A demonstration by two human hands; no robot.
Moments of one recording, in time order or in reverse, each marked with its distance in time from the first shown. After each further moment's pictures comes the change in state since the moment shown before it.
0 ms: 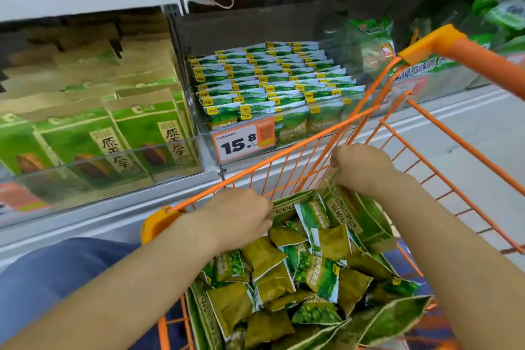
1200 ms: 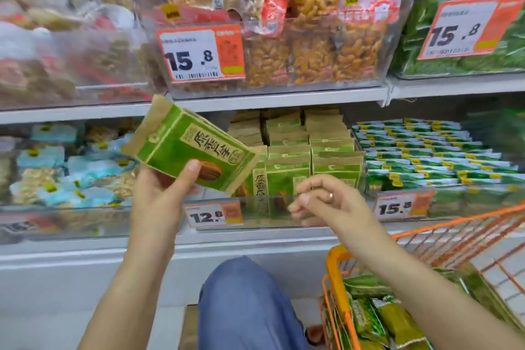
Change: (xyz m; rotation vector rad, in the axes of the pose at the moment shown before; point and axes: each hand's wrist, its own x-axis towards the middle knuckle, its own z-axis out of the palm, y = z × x) left_hand -0.242 -0.161 -0.011 -1.346 1.575 -0.443; right_hand -0.082 -0.252 -0.084 1.575 -0.066 -0.669
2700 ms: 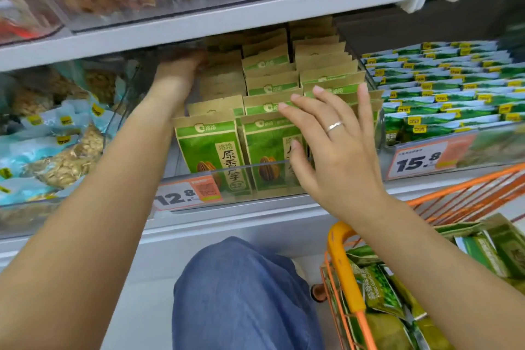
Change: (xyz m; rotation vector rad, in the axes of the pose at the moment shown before) left_hand 0.164 -0.076 0.096 0.495 -0.166 -0.368; right_hand 0.054 0.059 -0.014 -1.222 0.492 -0.741
